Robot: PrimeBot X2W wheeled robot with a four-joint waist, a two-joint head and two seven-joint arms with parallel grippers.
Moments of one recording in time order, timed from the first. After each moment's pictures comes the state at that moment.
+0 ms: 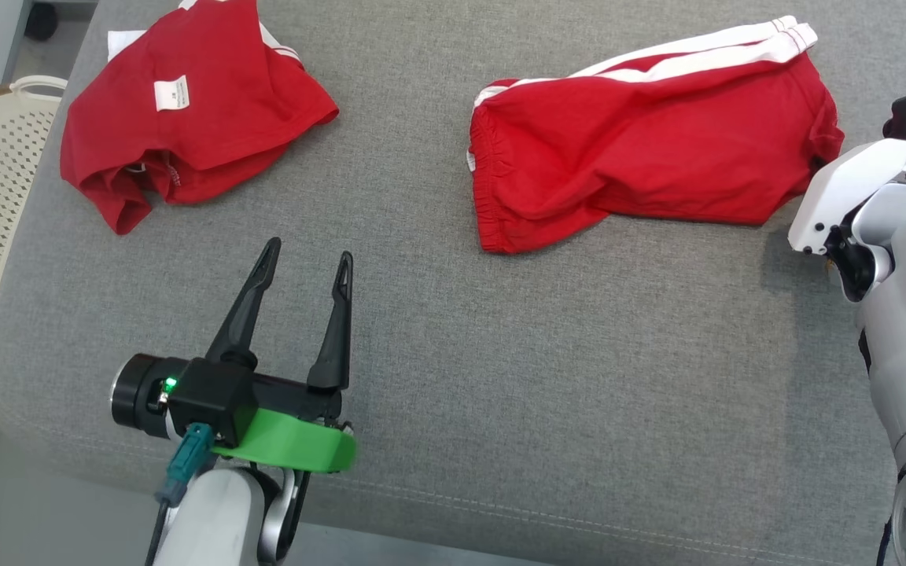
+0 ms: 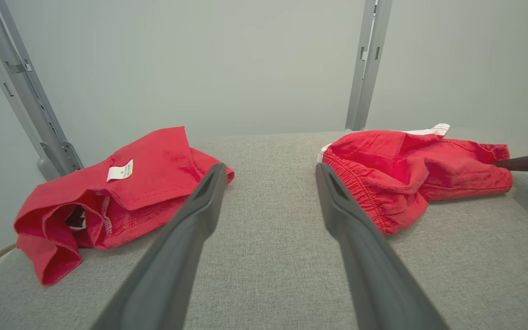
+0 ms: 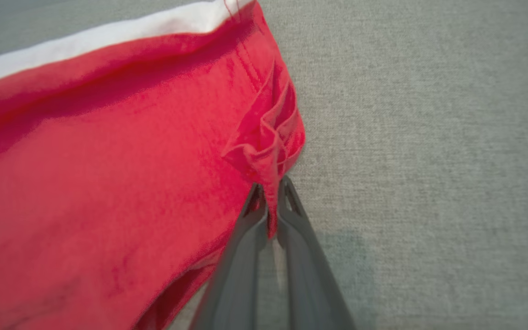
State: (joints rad) left arm -0.21 0.07 -0.26 0.06 -0.15 -0.06 -0.26; right arm -0.95 -0.20 -0.25 1.10 0.04 0.13 0.15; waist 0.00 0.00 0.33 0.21
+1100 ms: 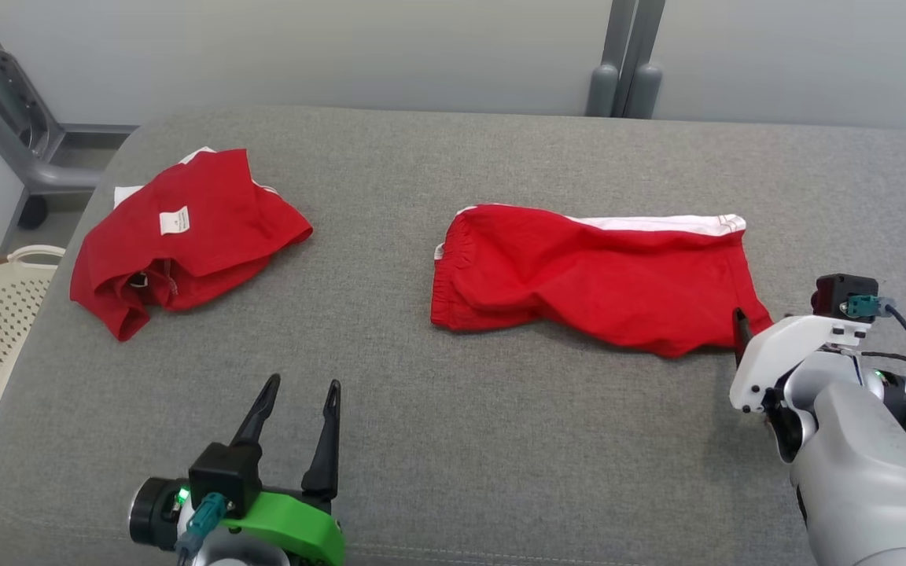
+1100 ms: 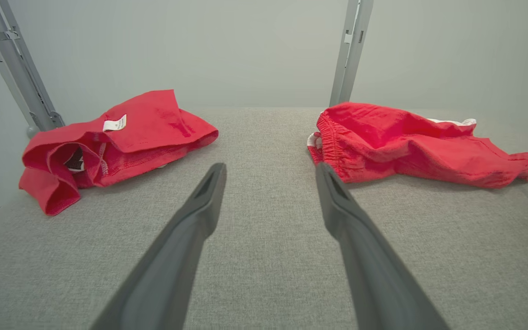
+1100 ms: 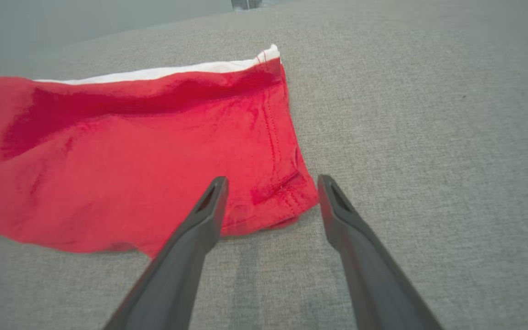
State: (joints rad) left arm -0.08 0.07 -0.24 0.30 -0.18 -0.07 -0.26; right arm -0.64 -0.08 -0.33 1.07 -0.02 0.13 -0.01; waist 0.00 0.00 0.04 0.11
